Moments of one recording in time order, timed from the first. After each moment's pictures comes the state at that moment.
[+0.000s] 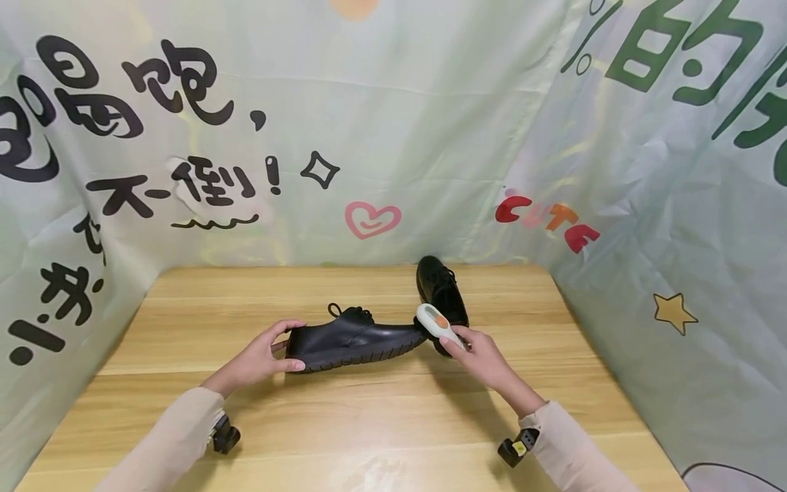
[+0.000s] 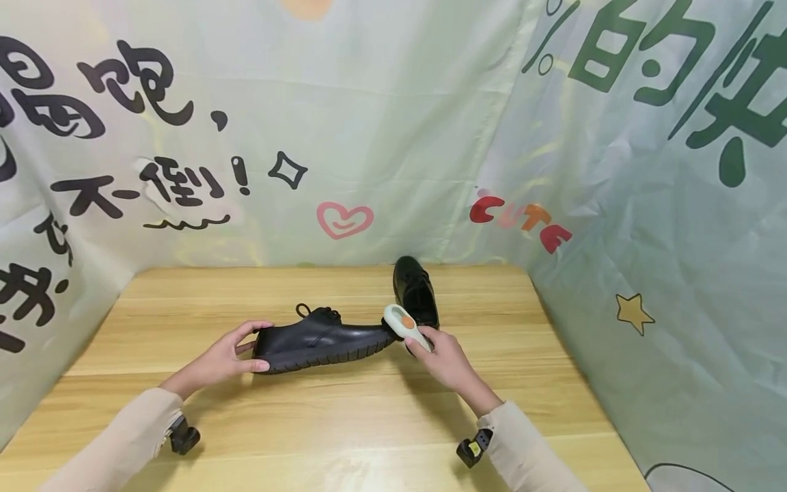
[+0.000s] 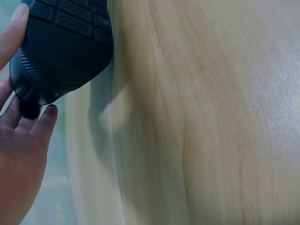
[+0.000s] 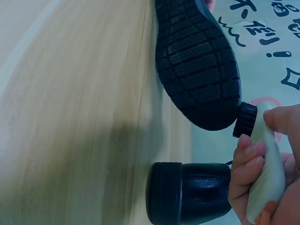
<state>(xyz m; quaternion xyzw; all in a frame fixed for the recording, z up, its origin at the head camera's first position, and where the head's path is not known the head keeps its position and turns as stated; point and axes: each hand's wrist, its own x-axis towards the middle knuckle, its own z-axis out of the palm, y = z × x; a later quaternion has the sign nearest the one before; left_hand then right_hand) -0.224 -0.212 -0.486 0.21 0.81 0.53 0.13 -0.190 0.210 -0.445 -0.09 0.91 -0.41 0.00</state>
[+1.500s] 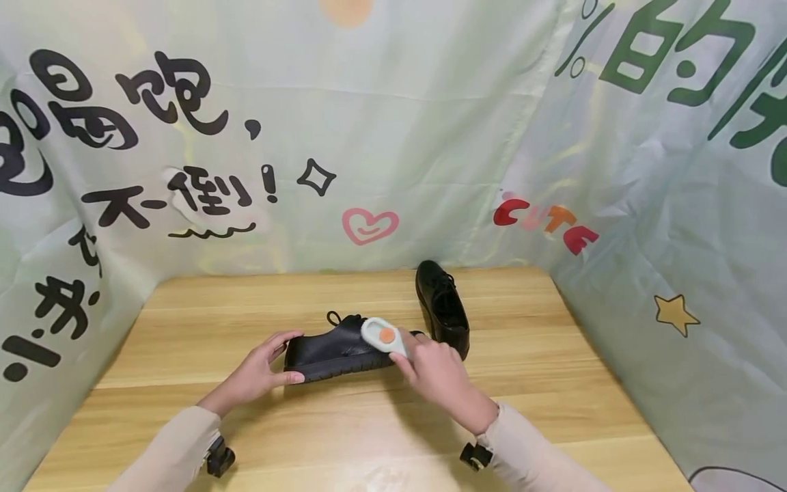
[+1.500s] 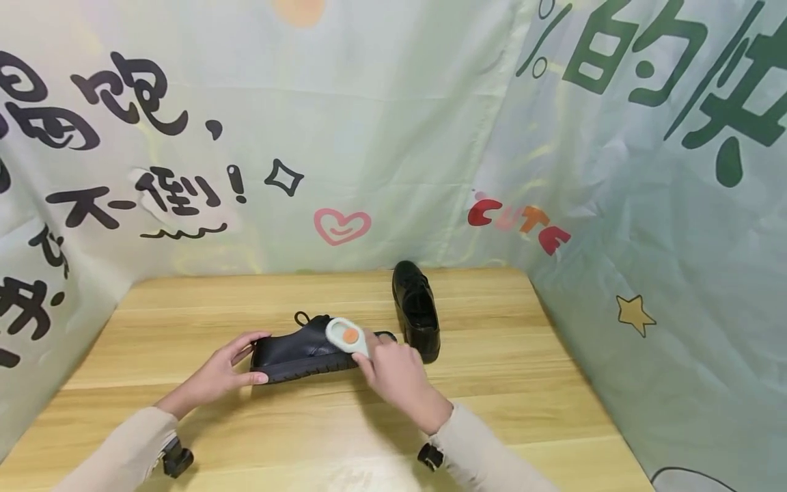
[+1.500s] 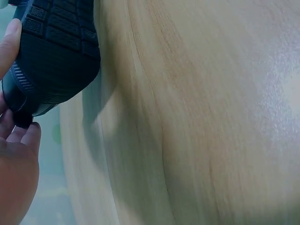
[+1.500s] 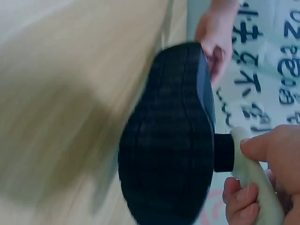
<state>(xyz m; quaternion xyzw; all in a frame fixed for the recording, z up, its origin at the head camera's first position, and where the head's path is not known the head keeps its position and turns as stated) -0.217 -0.207 -0.492 0.22 0.84 0.49 0.06 -0.175 0.131 -0.428 -0.21 0.96 -0.12 -0.16</state>
